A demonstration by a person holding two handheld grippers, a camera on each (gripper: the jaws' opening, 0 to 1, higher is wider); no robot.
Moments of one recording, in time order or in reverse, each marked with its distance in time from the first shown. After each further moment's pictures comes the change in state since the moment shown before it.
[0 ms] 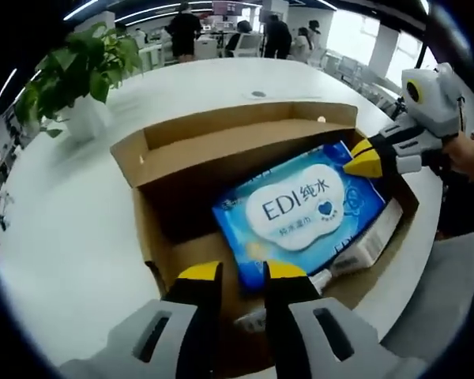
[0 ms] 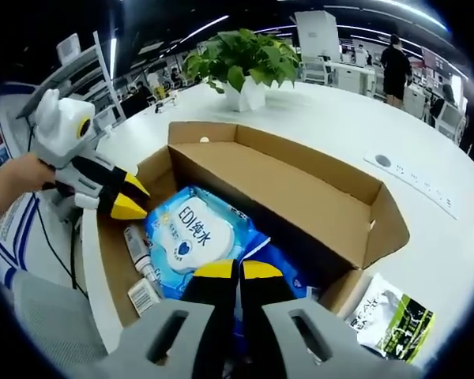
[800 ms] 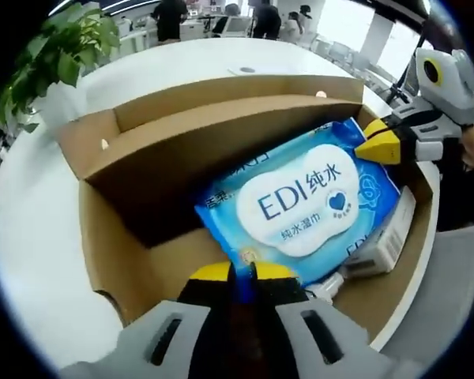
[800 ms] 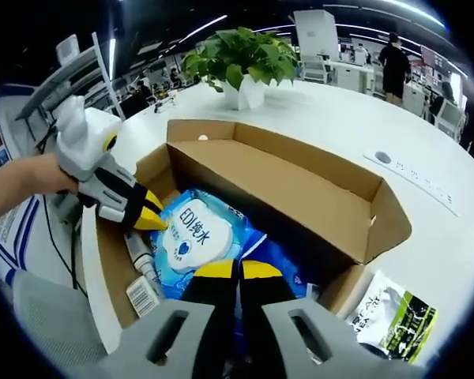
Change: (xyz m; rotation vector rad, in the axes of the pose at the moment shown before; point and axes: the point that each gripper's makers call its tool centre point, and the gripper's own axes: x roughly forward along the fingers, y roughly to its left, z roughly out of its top) left arm 0.035 -0.003 -0.009 -0.014 0.068 -0.044; right arm 0.000 0.000 -0.003 0.010 -0.004 0.001
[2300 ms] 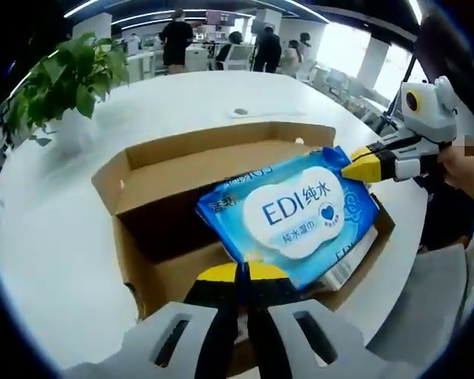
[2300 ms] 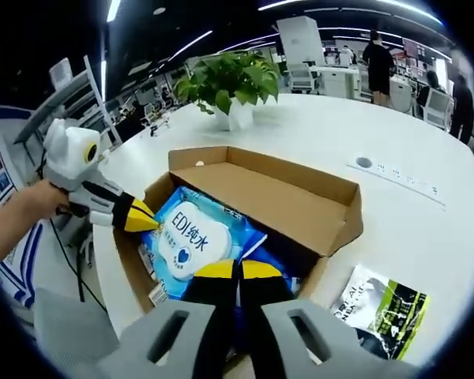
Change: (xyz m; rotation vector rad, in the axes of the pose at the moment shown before) left arm -0.053 -0.028 0.034 0.013 -0.157 -0.033; right arm -0.047 -0.007 0.019 0.091 -0.085 -0.008
